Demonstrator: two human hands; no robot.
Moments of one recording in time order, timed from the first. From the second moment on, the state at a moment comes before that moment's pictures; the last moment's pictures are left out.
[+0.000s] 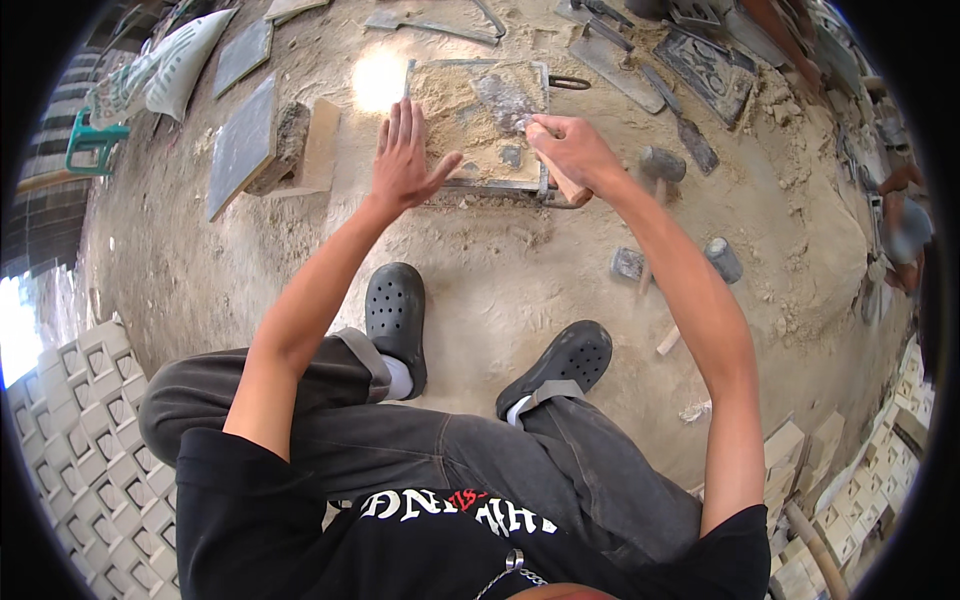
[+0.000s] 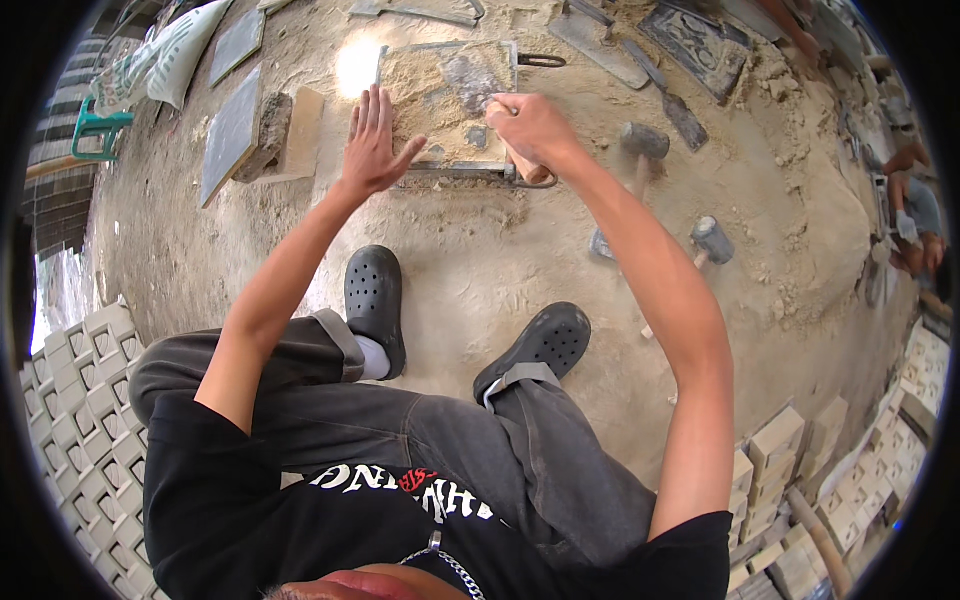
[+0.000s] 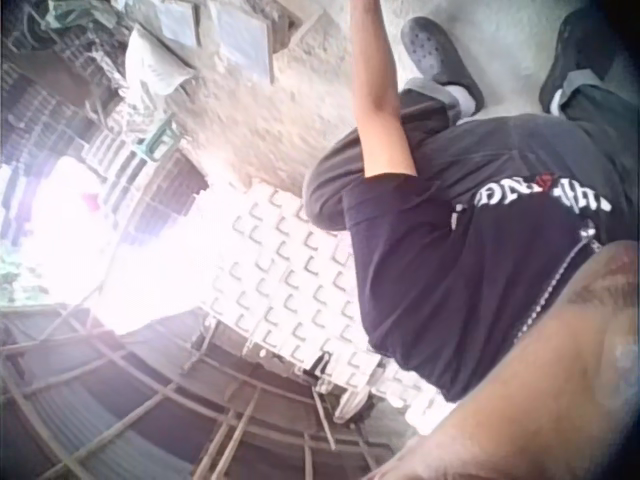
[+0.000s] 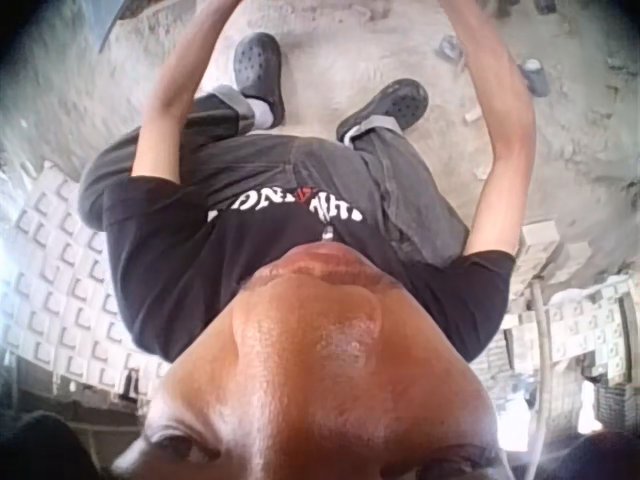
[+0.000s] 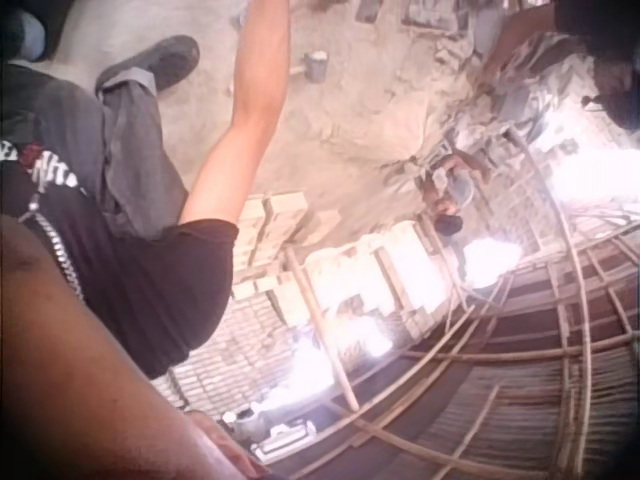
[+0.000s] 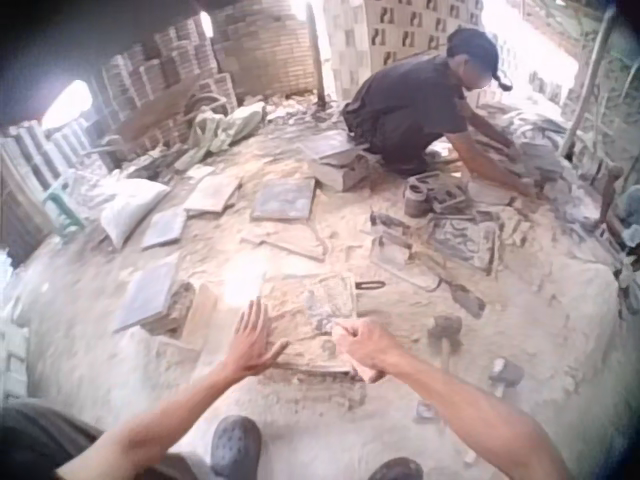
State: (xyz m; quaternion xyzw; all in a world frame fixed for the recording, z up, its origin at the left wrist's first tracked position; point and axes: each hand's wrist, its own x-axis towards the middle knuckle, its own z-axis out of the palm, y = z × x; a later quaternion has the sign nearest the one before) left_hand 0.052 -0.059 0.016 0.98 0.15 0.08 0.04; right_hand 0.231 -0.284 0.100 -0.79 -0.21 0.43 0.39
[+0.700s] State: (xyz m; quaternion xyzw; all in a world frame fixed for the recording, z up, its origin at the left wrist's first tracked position) left_hand 0.052 -0.072 0.015 0.98 0.19 0.04 0.08; right_hand 0.227 -0.253 0.089 -0.80 -0.26 0.39 0.37
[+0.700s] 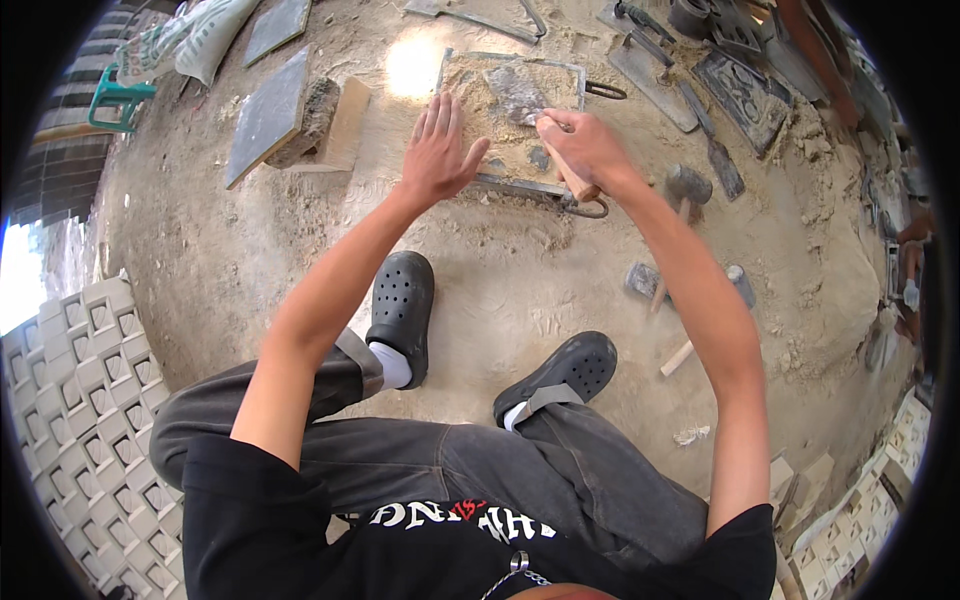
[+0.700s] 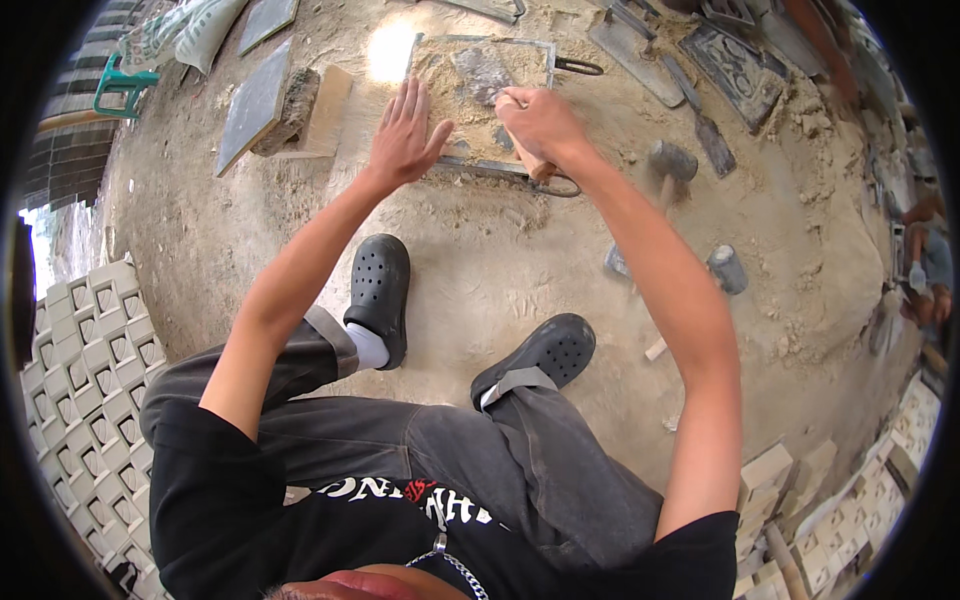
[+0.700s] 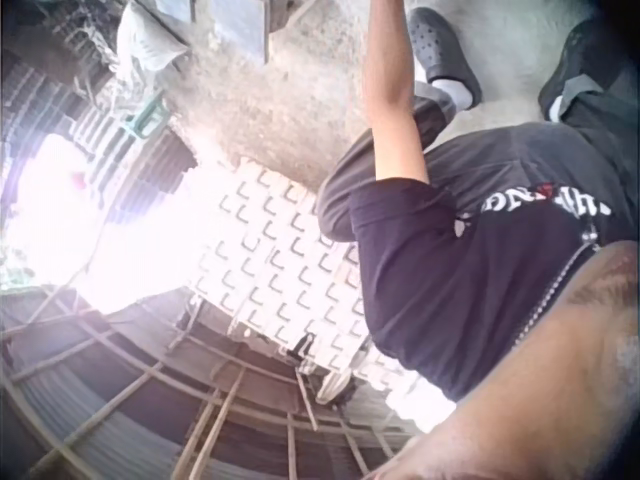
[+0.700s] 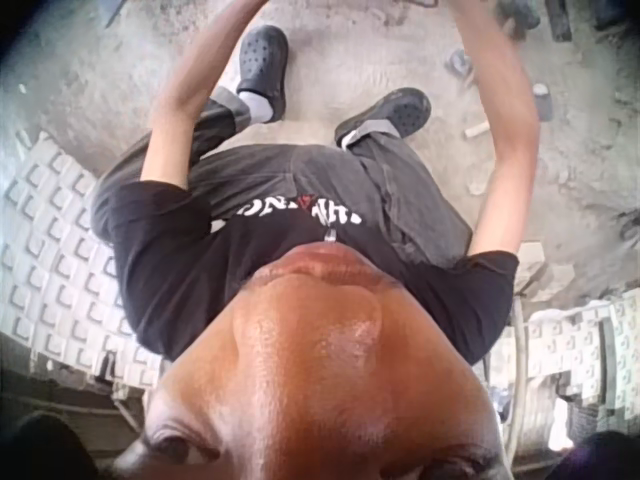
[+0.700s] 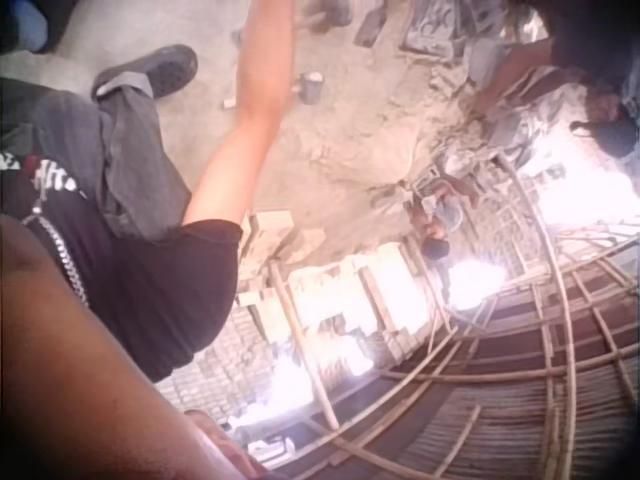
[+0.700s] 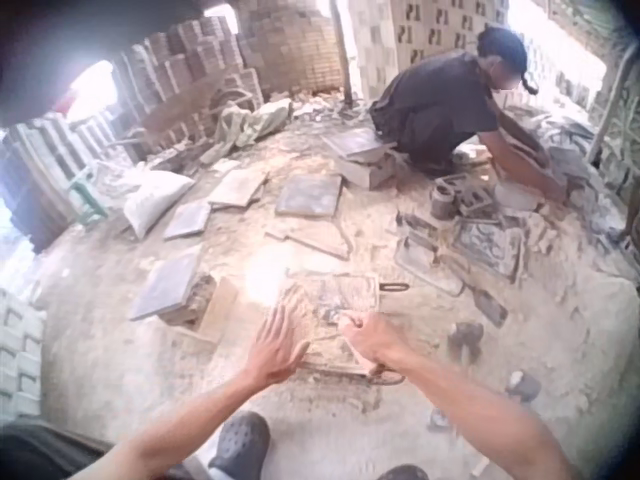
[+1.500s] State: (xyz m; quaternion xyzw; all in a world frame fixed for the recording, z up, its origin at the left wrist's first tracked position) left_hand 0.195 -0.058 0.005 0.99 0.12 0.02 0.08; right_hand 0.346 -0.622 0.043 -0.79 0.24 0.18 0.54
